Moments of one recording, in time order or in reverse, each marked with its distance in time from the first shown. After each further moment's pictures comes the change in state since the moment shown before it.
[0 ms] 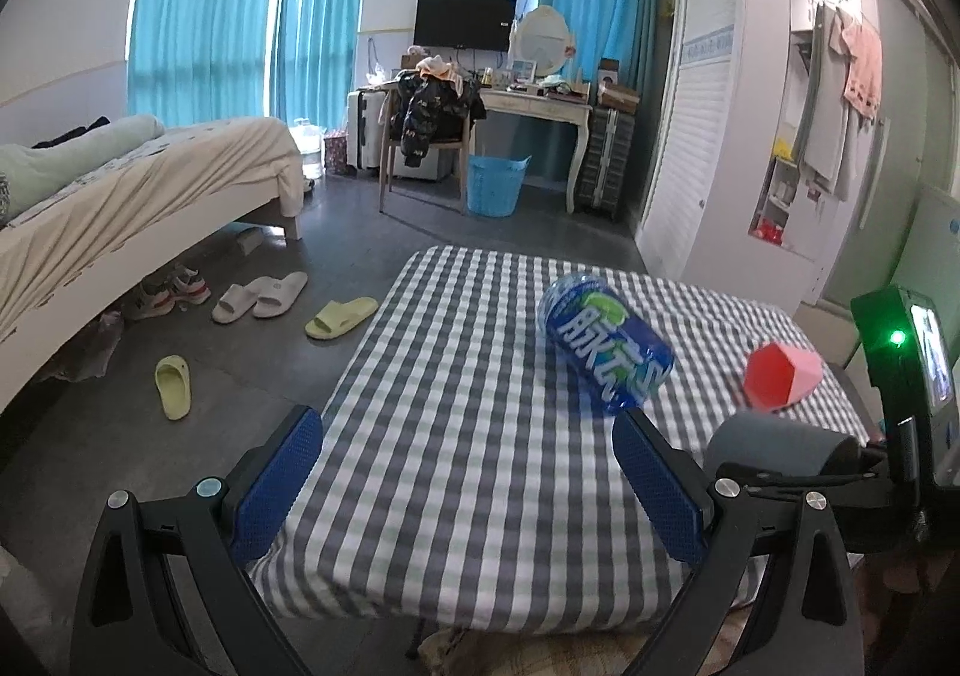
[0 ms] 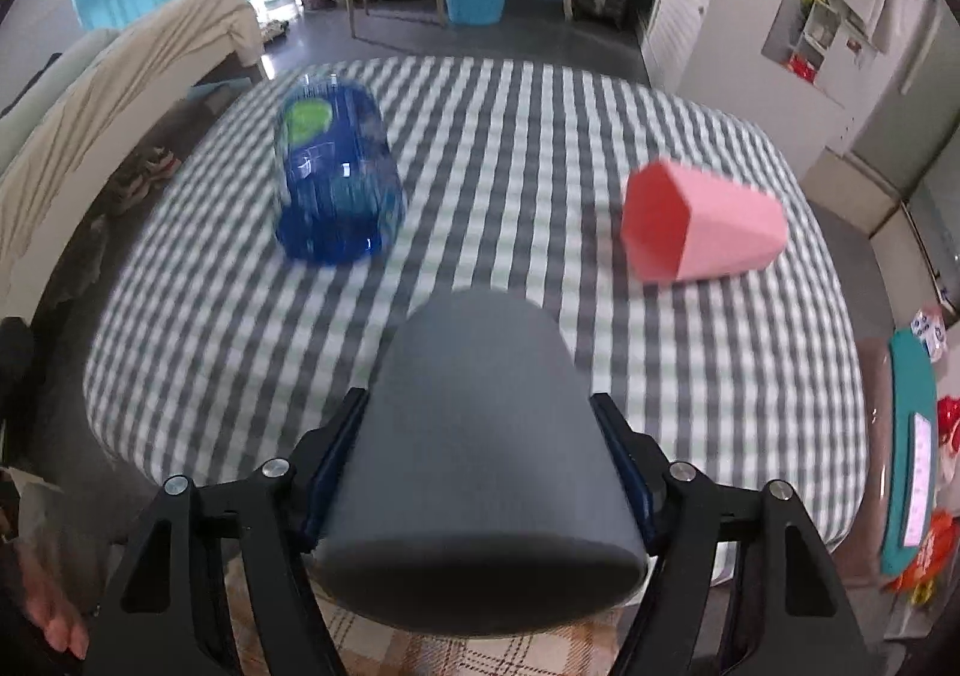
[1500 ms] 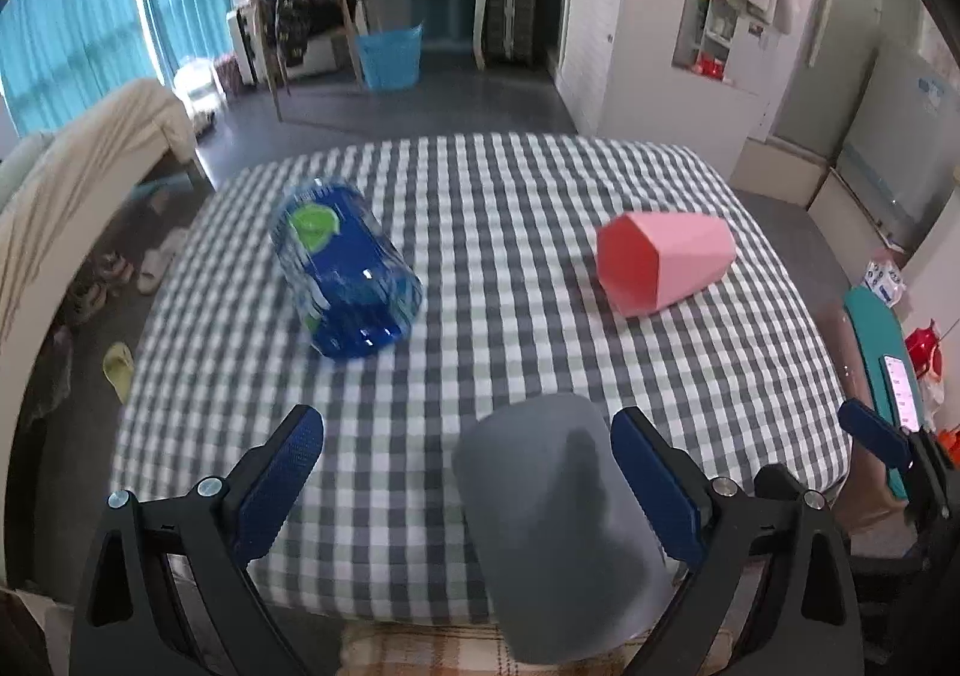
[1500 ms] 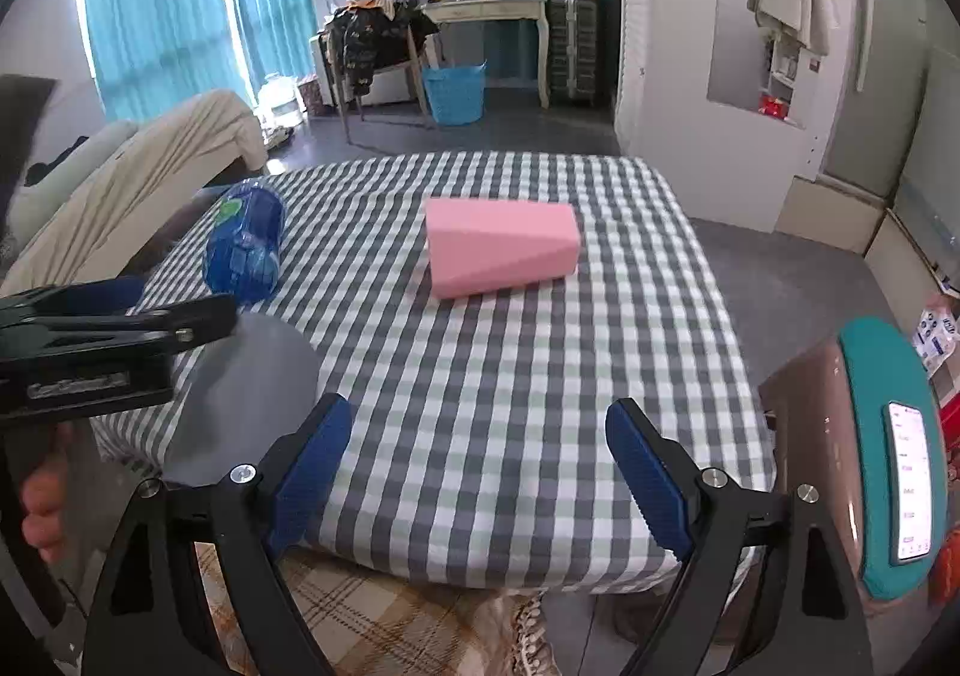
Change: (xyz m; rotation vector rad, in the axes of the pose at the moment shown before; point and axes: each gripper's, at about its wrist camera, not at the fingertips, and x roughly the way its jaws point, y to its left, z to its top) left arm 0.058 -0.166 0.007 0.220 0.365 -0.099; right arm -0.051 -0.146 -0.073 0.067 -0.265 0.082
